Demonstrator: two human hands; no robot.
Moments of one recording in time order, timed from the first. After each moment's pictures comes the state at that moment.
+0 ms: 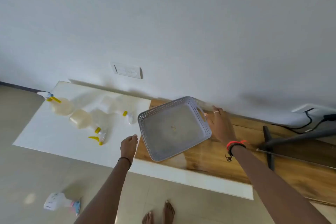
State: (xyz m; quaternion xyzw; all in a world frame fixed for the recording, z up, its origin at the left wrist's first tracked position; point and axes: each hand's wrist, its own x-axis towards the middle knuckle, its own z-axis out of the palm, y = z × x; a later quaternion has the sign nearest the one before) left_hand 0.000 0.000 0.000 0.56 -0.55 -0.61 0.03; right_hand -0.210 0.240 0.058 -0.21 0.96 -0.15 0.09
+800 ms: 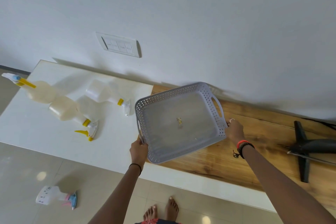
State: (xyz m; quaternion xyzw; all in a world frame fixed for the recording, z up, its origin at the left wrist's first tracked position) left_hand -0.030 0.015 -0.132 0.59 -0.60 -0.54 -0.03; right_hand -0.262 0.249 -0.117 0.04 0.95 -0.18 0.26
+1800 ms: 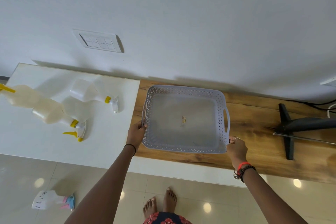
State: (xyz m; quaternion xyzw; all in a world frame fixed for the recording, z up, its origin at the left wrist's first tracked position) left_hand -0.066 0.005 -0.139 0.46 -0.66 -0.59 -0.06; right_hand -0.177 0.319 -0.113 0.25 0.89 -0.32 0.19
